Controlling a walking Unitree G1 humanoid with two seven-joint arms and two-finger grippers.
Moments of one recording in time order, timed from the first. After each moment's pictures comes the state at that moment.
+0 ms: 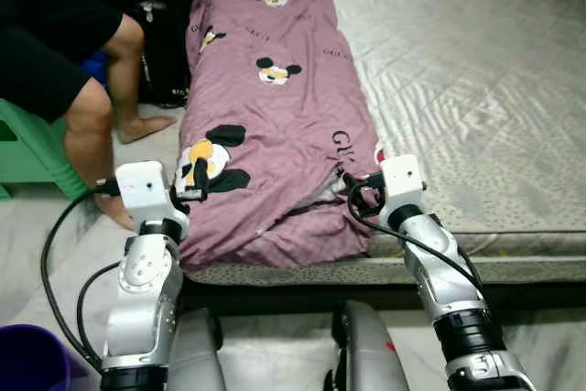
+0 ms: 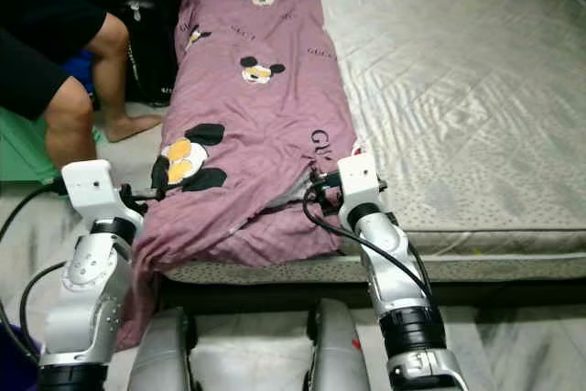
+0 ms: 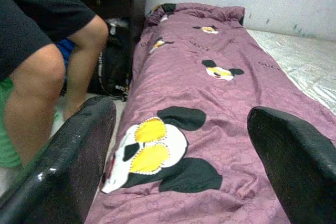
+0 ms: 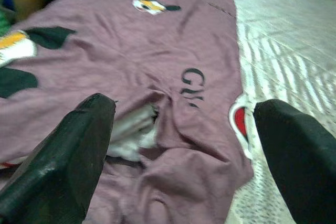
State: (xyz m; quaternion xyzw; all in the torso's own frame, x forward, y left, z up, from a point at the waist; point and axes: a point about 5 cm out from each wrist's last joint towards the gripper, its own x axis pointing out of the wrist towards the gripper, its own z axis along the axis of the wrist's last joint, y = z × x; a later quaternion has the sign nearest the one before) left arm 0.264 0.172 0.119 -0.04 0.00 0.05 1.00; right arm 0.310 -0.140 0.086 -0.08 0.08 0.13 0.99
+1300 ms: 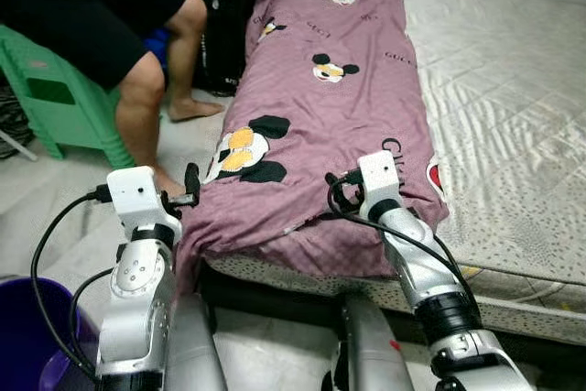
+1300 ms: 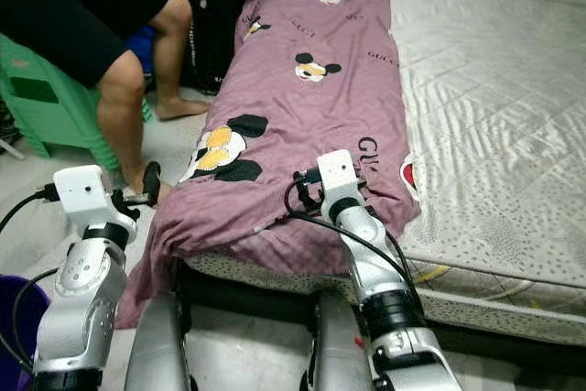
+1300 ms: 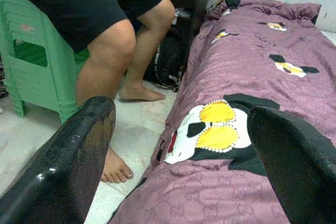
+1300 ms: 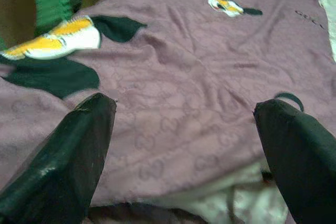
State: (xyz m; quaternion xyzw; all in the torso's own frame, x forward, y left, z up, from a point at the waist) left arm 0.259 0.176 0.114 -0.05 0.02 0.06 1.00; right arm 0.324 -0.126 0.079 -0.10 0.11 0.12 0.98
